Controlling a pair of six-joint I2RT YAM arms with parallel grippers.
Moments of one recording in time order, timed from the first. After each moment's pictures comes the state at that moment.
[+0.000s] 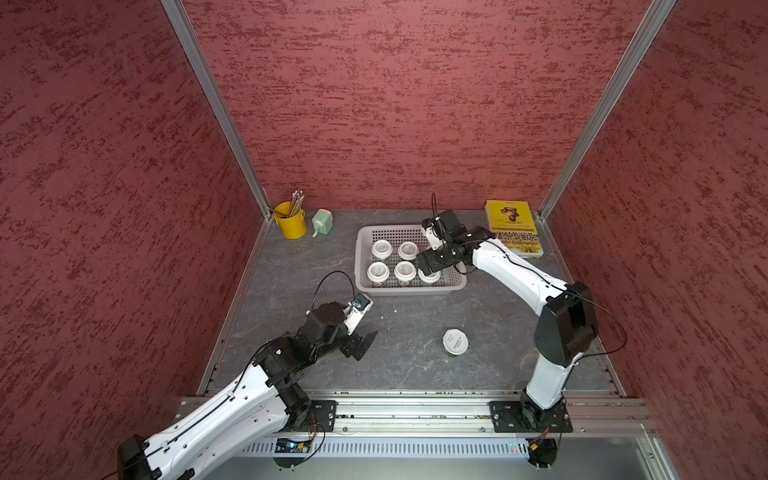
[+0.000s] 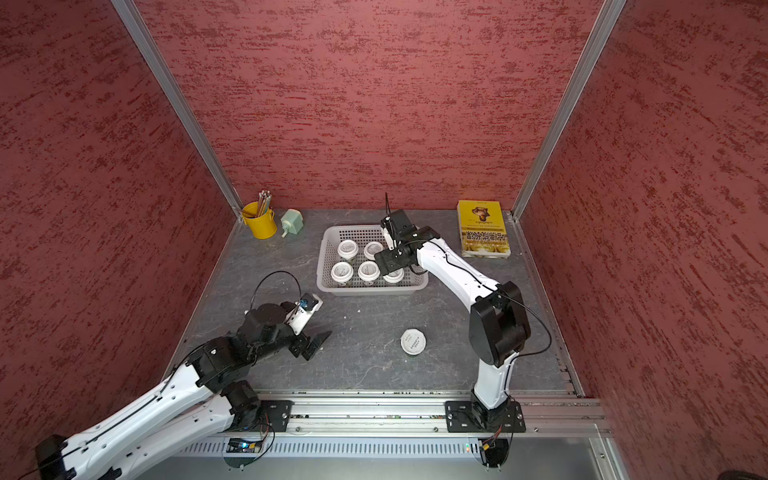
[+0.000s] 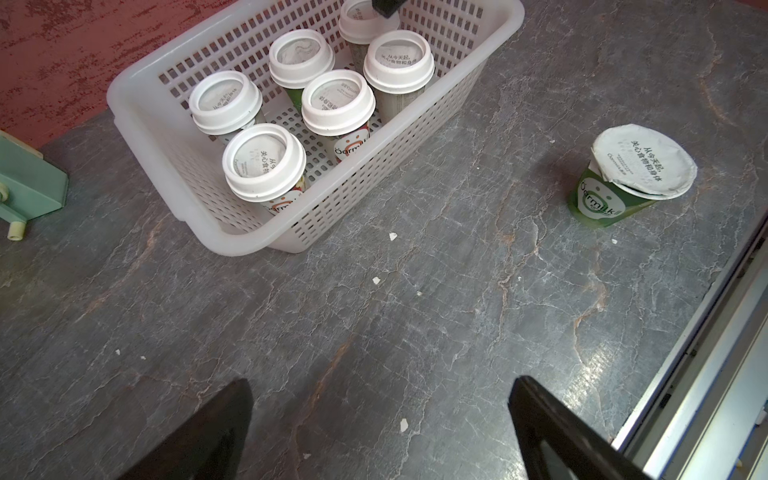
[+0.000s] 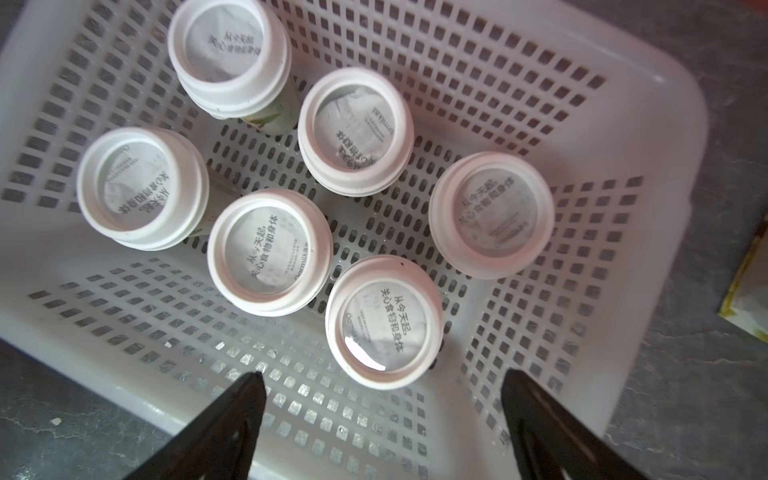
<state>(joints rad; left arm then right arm) -0.77 0.66 0.56 -0.55 -0.08 0.04 0.53 1.79 1.61 -0.84 0.02 0.08</state>
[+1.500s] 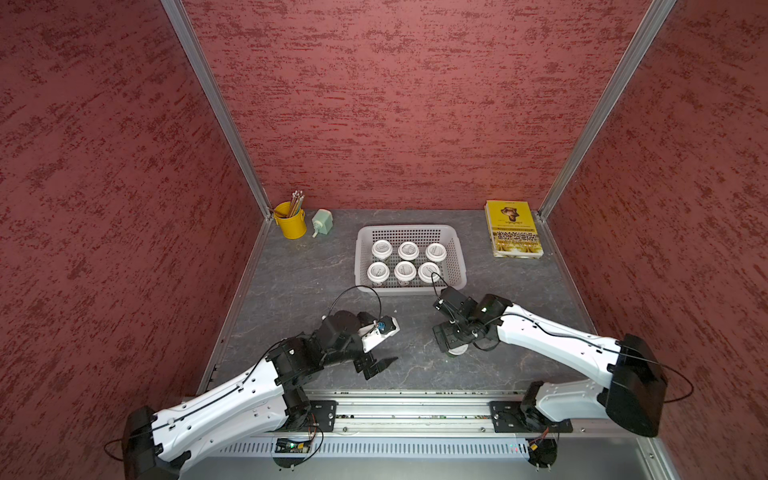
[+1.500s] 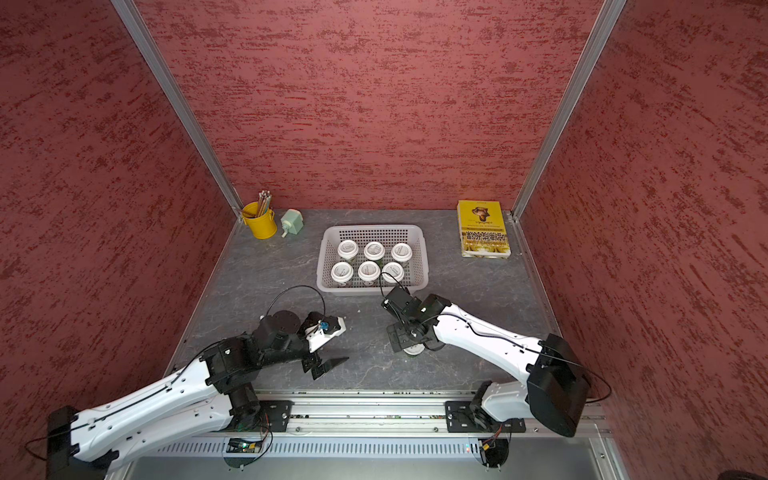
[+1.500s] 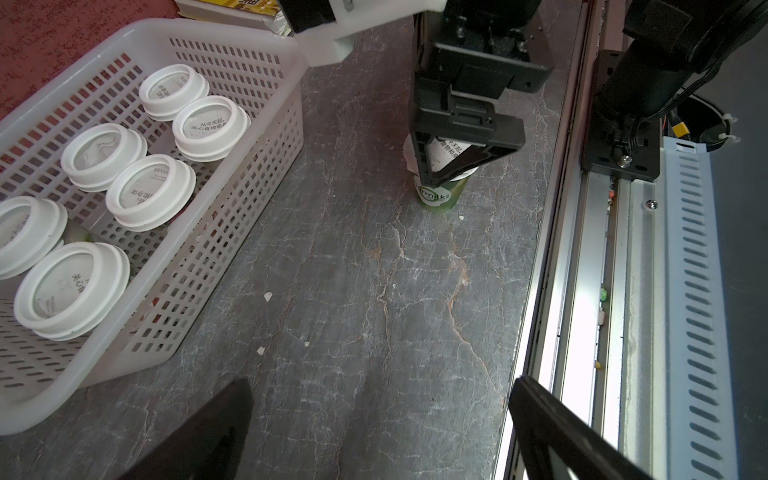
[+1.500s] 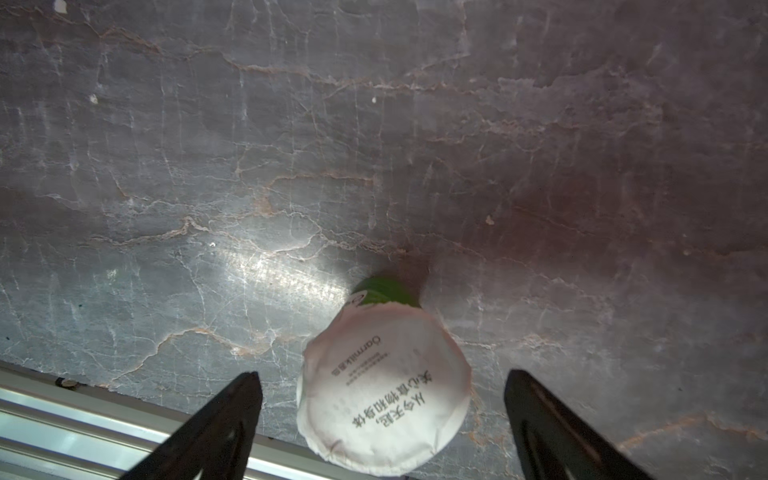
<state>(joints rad) -0.95 0.73 0.55 -0.45 0.11 0.20 0.88 1.35 0.95 -0.93 0.13 0.55</state>
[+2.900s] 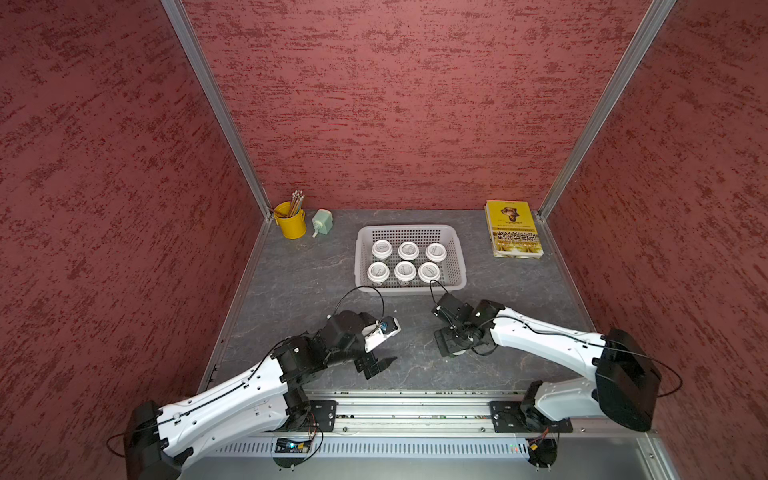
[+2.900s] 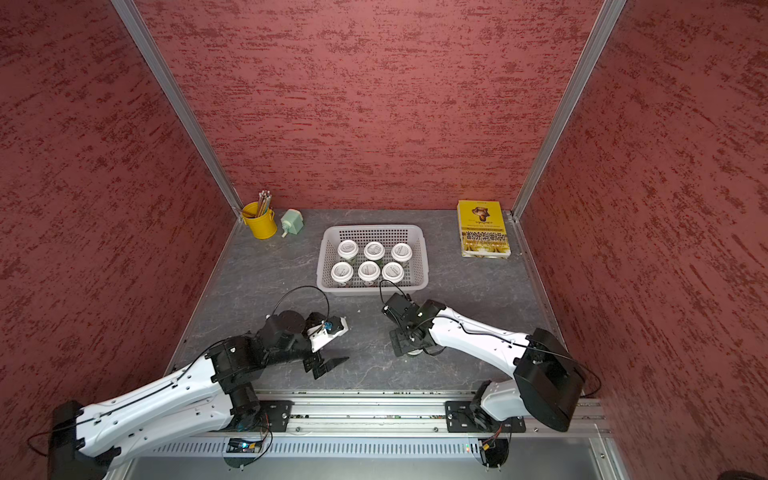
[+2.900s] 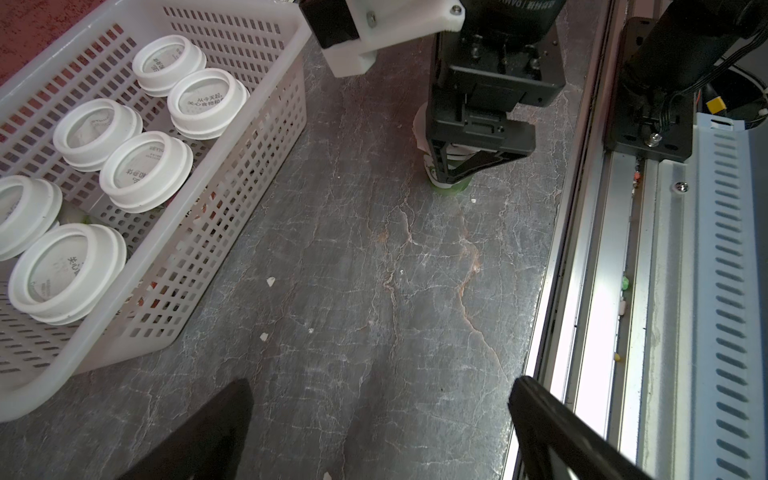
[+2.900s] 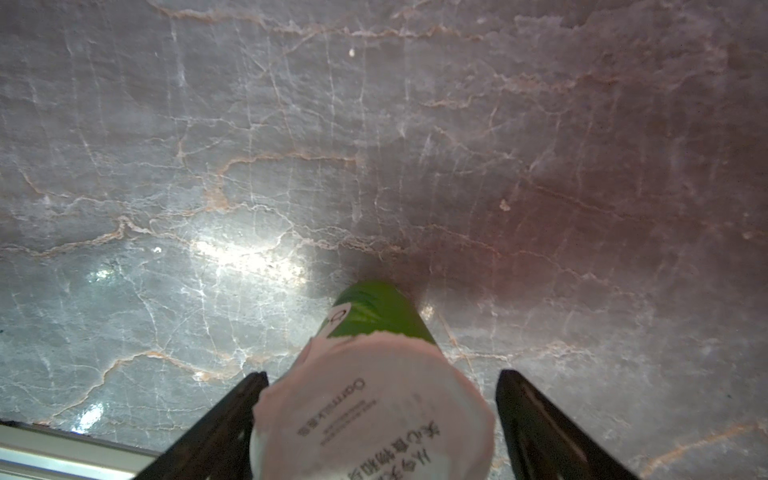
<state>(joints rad) -0.96 0.77 0.55 -0.46 0.08 0.20 0.88 1.39 0.86 -0.86 0.12 0.59</state>
